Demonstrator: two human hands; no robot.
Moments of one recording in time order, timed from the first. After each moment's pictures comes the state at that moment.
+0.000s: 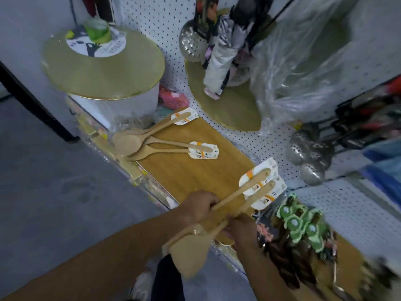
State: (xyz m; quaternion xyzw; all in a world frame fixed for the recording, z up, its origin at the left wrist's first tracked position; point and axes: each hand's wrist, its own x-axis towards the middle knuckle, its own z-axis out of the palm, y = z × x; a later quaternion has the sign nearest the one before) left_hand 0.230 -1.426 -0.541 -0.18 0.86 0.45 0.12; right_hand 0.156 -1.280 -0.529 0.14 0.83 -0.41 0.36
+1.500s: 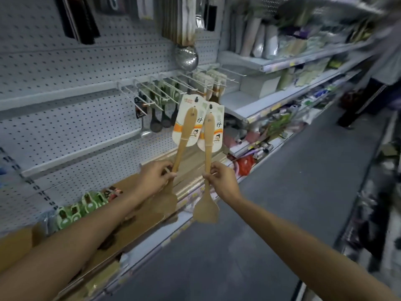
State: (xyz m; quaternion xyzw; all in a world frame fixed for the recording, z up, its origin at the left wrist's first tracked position) left_hand 0.142 -0.747 -0.234 0.30 0.88 0.36 0.04; right_hand 0.239 -0.528 -0.247 0.15 0.85 -0.49 -0.12
